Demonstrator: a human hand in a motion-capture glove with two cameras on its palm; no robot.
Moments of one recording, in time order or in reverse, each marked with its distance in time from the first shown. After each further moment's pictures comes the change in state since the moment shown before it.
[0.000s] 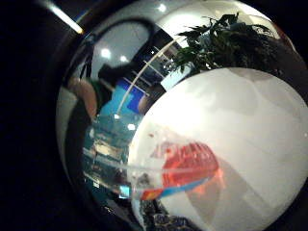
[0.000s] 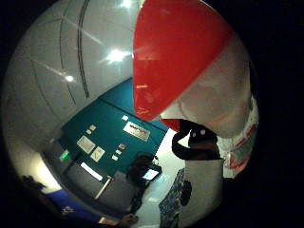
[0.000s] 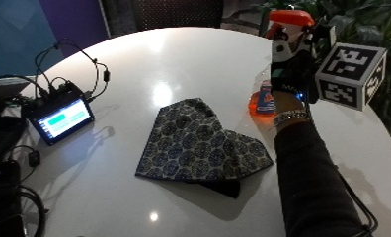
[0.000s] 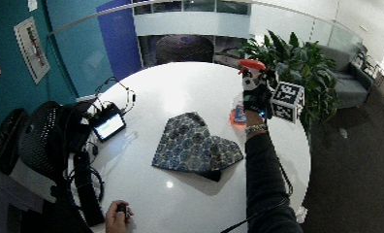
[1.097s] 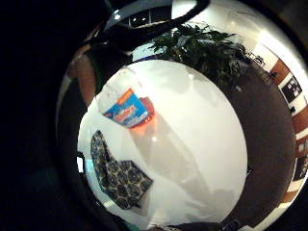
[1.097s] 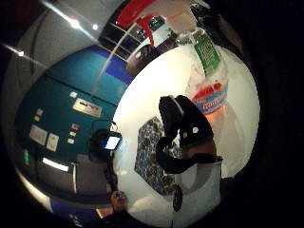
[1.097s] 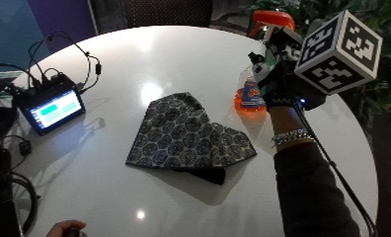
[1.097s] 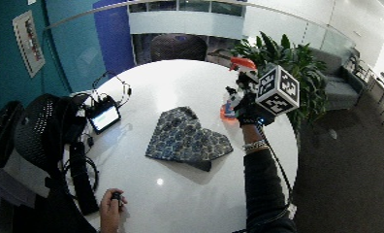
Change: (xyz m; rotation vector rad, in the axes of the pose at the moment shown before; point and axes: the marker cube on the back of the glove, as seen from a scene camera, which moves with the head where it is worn) arm -0.025 0.052 -0.018 -0.276 0.605 -0.068
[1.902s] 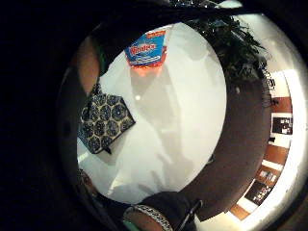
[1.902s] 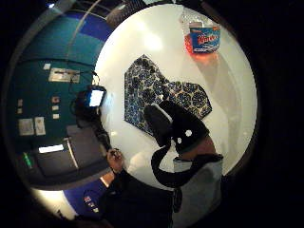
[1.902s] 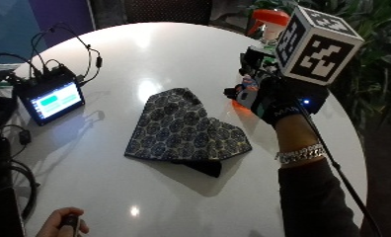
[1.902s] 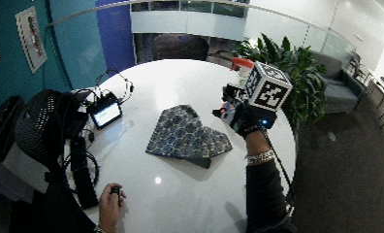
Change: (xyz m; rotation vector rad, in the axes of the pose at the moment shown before) arm -0.017 0.054 -0.012 -0.490 0.240 -0.194
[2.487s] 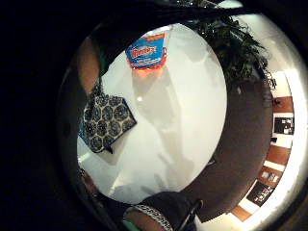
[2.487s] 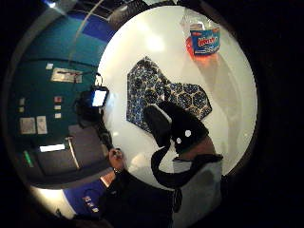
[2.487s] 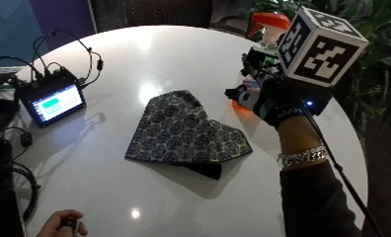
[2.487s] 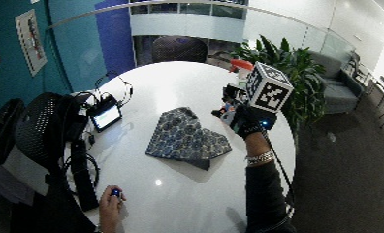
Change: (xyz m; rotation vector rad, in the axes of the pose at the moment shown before) arm 0.002 0.004 -0.002 -0.004 -0.011 -0.002
